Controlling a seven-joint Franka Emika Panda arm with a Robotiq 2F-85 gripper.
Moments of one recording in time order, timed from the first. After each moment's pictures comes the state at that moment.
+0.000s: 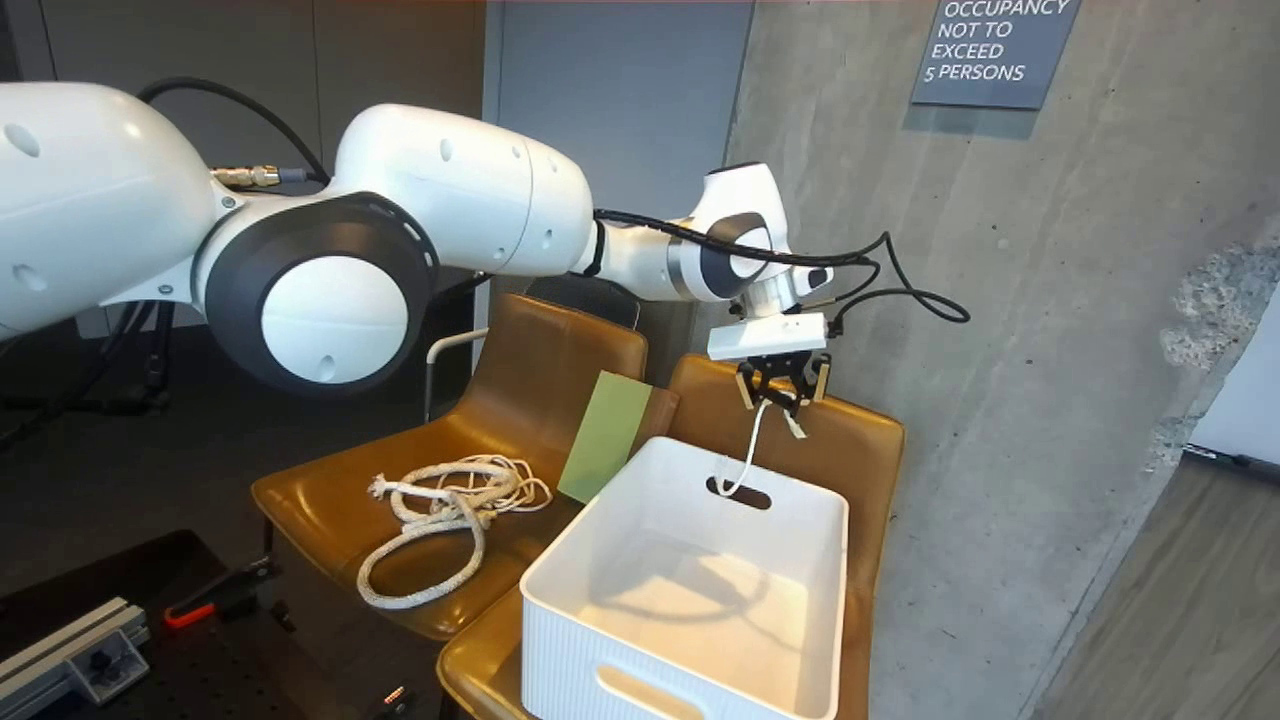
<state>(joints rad) -0.22 1.18 -0.09 -0.54 -0.21 2.14 -0.40</state>
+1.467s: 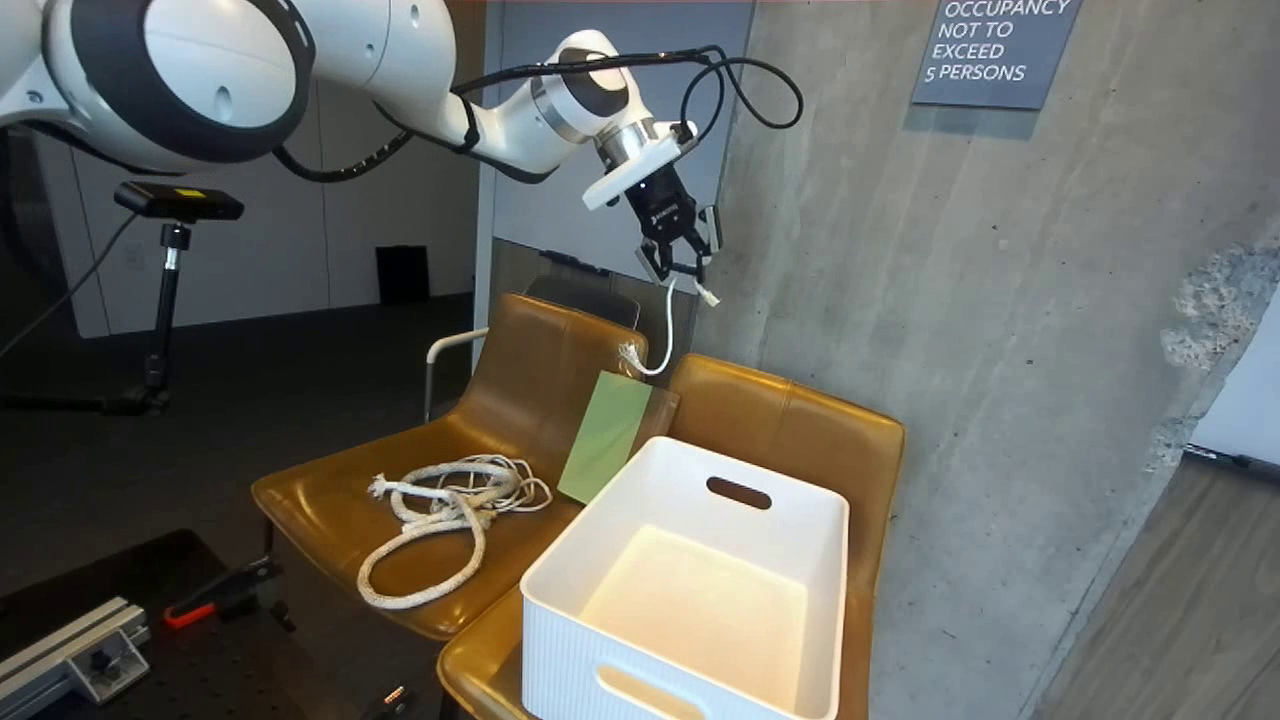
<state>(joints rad) 0.16 0.82 -0.25 -0.83 -0.49 1.86 -0.17</state>
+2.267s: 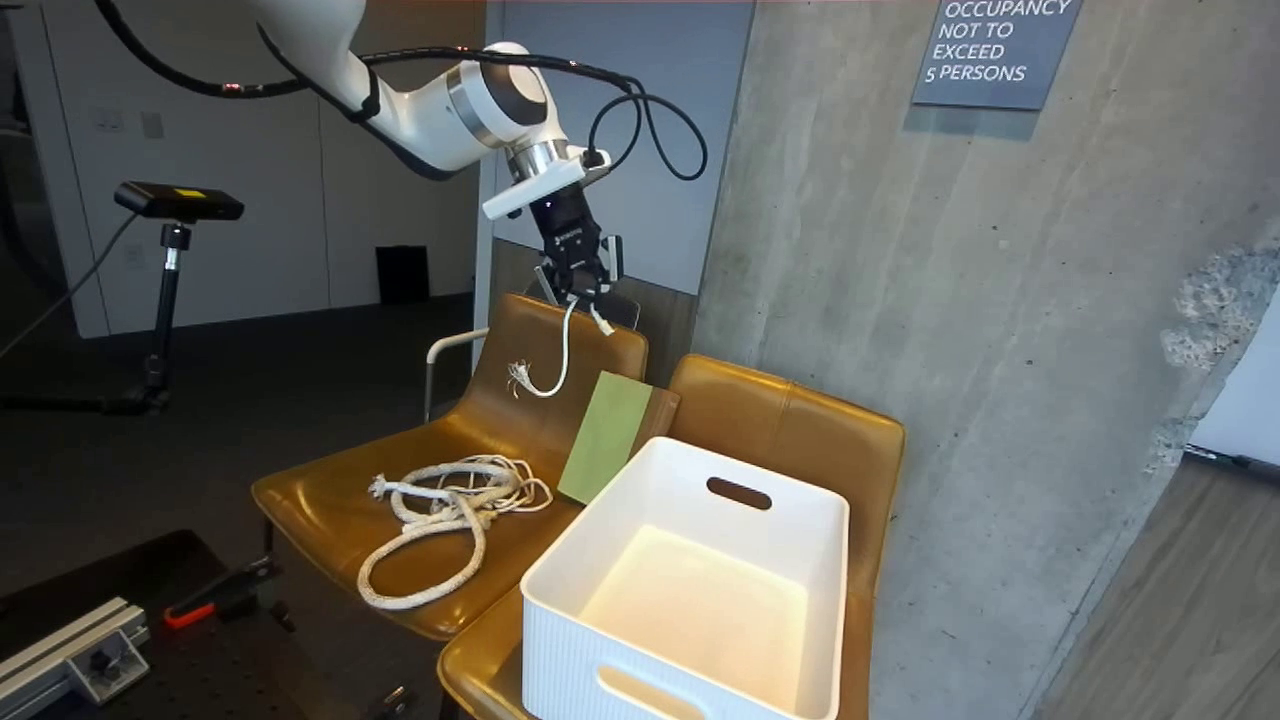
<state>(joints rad) 0.28 0.50 -0.16 -1.40 -0.52 1.92 -0.08</state>
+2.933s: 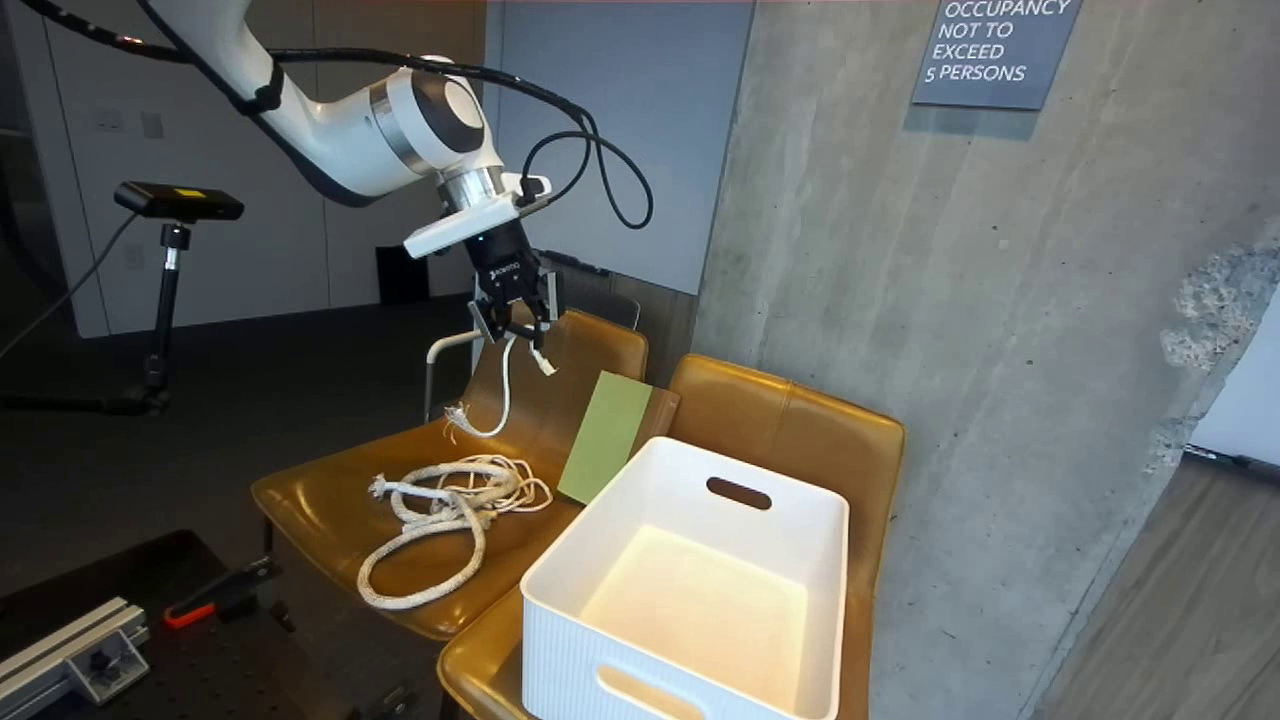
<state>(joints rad) 0.23 0.20 -0.06 -1.93 -0.62 2.16 0.05</state>
